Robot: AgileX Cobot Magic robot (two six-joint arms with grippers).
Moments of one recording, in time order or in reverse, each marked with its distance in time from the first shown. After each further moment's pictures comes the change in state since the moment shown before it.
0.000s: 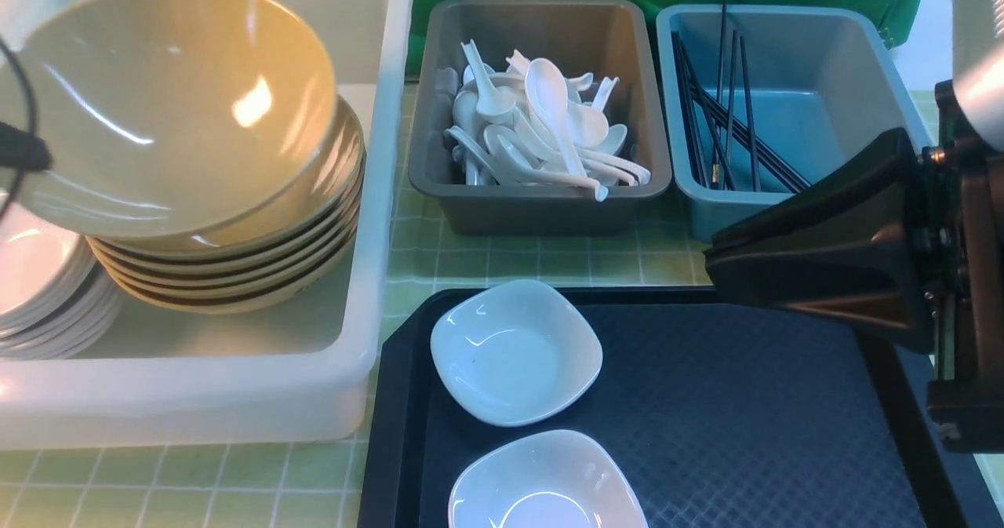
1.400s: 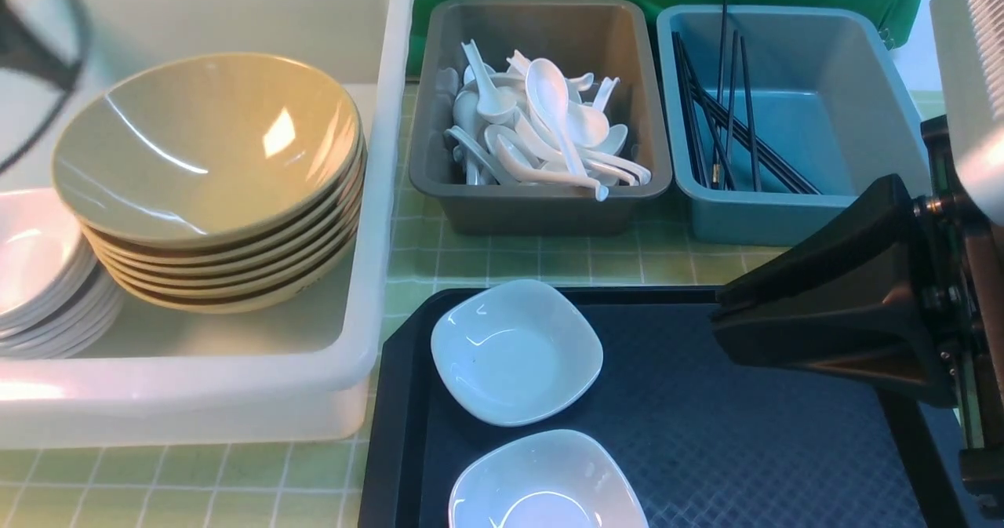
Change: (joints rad) right arm 0.000 0.003 0.000 0.012 0.096 -0.062; left arm -0.301 -0.091 -0.258 0.339 0.101 -0.177
